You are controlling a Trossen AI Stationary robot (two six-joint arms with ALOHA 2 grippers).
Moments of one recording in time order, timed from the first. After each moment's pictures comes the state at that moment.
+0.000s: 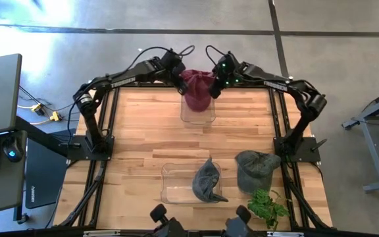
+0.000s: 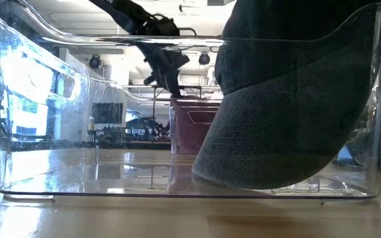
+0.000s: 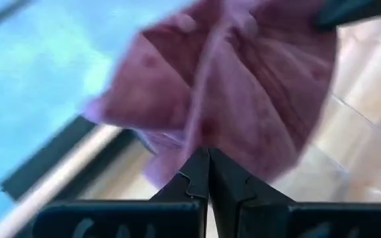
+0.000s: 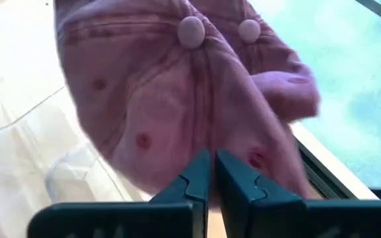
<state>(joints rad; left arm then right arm) 0.62 1.80 1.57 -0.59 0.01 -0.11 -0.70 1.71 1.35 -0.48 -0.11 0.07</state>
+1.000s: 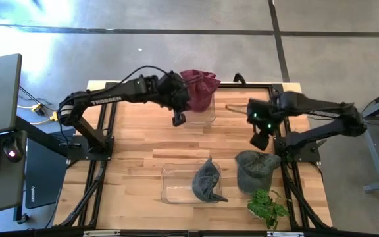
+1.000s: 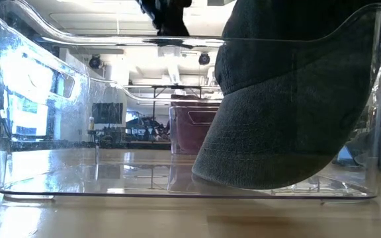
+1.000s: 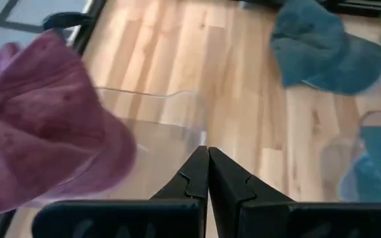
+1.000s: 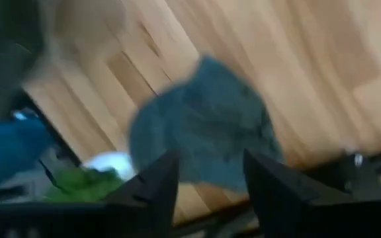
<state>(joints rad) 0.26 1.59 1.57 -0.72 0.09 0.08 -0.17 1.16 1.20 -1.47 -0.27 0.49</state>
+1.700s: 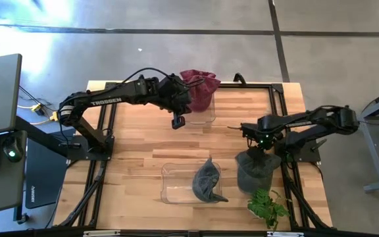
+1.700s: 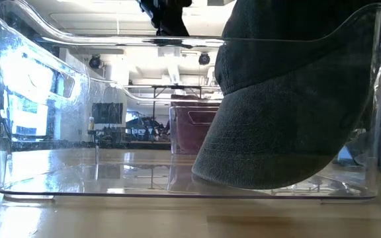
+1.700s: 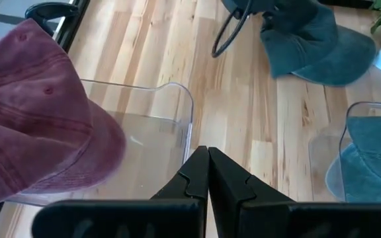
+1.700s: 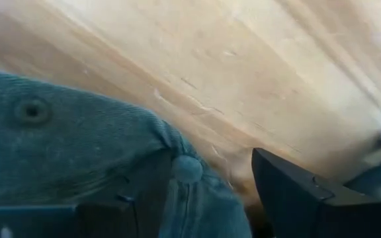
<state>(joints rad) 0.24 1.59 1.57 -0.75 0.10 0.07 -0.21 1.29 0.50 -0.97 -0.19 0.68</state>
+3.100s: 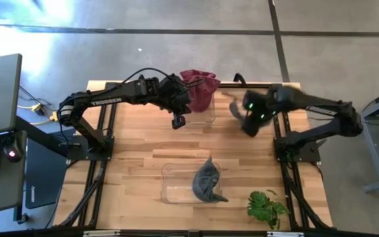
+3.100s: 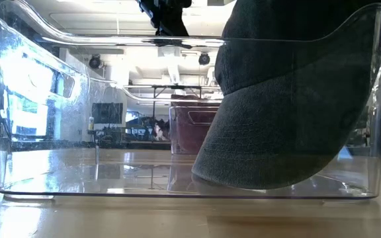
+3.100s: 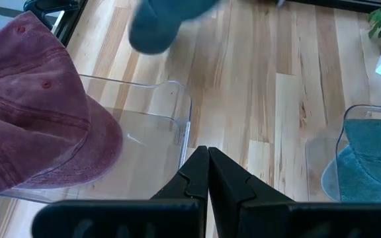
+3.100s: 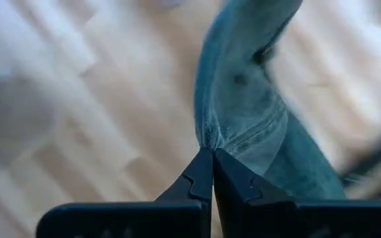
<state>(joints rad) 0.24 1.59 1.57 -0.75 0.10 0.04 -0.24 1.22 1.26 -1.35 0.04 0.46</state>
